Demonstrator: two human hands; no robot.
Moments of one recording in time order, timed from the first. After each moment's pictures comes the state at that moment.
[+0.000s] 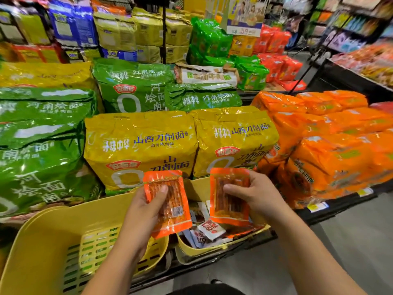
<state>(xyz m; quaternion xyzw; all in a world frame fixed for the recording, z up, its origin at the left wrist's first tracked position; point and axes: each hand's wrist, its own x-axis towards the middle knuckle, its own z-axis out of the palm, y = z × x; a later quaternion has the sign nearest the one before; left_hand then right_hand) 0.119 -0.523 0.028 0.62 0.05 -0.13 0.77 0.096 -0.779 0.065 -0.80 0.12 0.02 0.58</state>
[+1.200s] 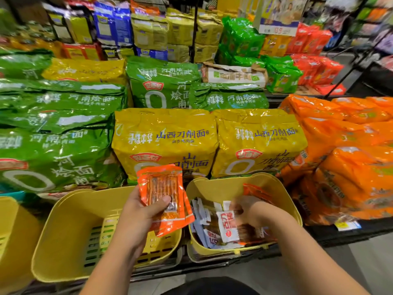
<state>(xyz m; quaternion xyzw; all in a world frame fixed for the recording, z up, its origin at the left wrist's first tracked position) 0.105 -0.494 0.031 0.59 0.14 -0.10 0.79 0.144 -0.792 -0.016 -0.93 0.02 0.34 0.15</state>
